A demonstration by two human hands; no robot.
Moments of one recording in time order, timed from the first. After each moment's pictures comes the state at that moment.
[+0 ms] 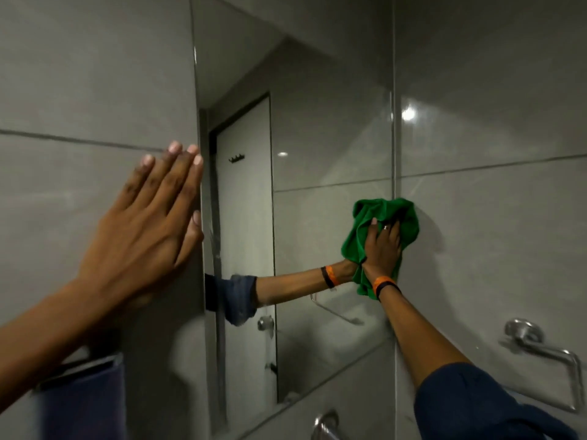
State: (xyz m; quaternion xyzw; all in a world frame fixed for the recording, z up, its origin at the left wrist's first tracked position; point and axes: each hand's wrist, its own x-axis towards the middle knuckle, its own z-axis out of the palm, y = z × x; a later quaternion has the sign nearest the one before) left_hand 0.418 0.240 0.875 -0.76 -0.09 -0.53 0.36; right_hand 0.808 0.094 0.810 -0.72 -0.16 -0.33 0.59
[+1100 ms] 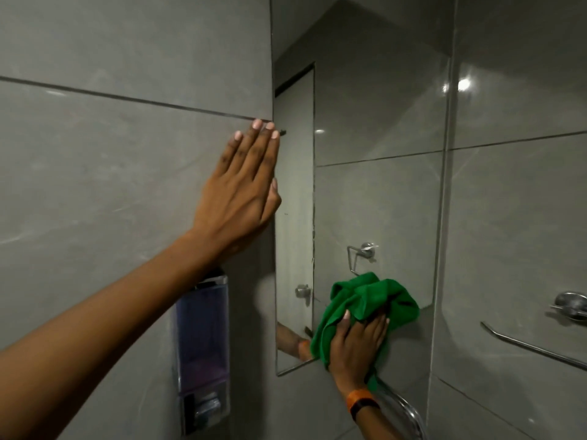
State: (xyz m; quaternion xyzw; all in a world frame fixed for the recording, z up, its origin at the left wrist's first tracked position) left_hand 0.410 0.230 0.865 -0.79 -0.10 -0.52 0.30; right_hand 0.604 0.154 0.597 -0.77 -0.17 -0.32 0.53
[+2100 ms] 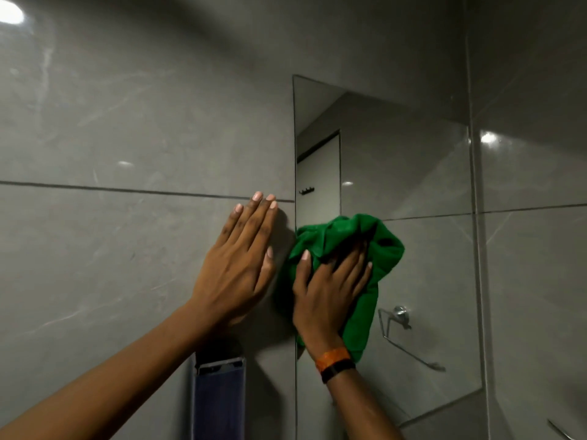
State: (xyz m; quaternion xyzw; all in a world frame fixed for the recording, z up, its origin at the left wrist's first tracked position) left_hand 0.382 0.237 0.878 -0.78 -0.08 -0.56 0.28; right_hand 0.525 0.197 0.824 -0.66 -0.25 -0.48 0.52
